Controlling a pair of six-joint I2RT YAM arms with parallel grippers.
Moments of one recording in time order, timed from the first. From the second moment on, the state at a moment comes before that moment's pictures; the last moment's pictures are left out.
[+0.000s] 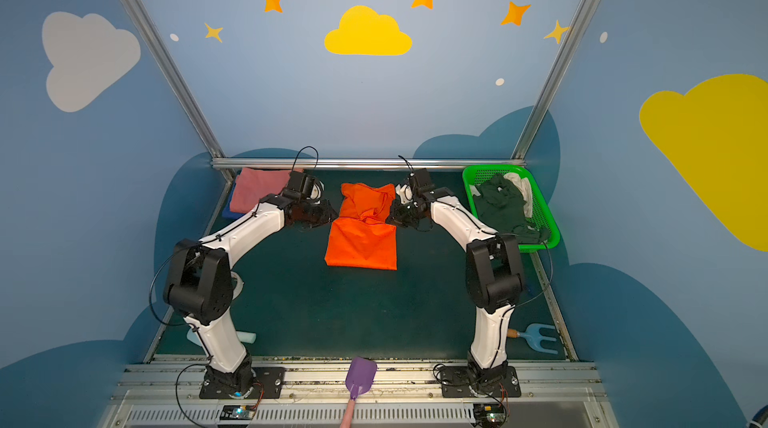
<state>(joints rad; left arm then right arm) -0.32 1.82 1.41 -0.49 0.26 -0.52 0.42 1.93 1.55 -0.63 -0.52 0.49</state>
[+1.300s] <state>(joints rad) -0.25 2.19 1.51 -0.30 0.50 -0.60 0.34 2.28 1.69 -0.58 -0.59 0.52</state>
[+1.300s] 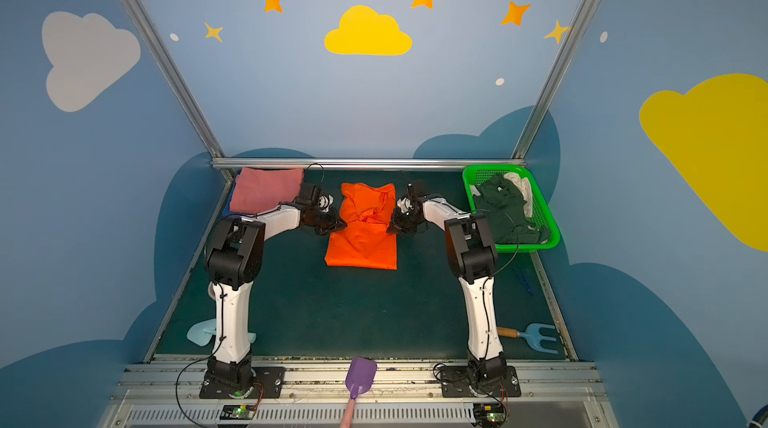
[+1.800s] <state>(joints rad) -0.25 1.72 1.30 -0.34 0.42 -0.55 0.34 1.82 1.38 -0.55 -0.55 0.49</state>
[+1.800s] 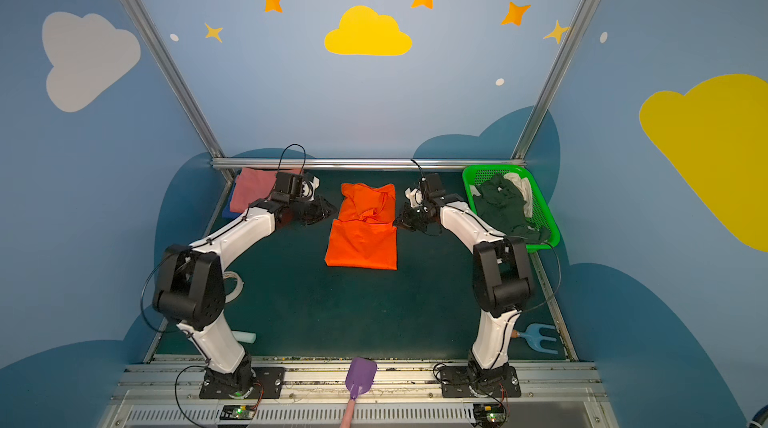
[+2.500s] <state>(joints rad) -0.29 1.57 0.84 -0.31 0.34 -0.66 0.39 1.64 0.96 -0.44 -0.44 0.55</state>
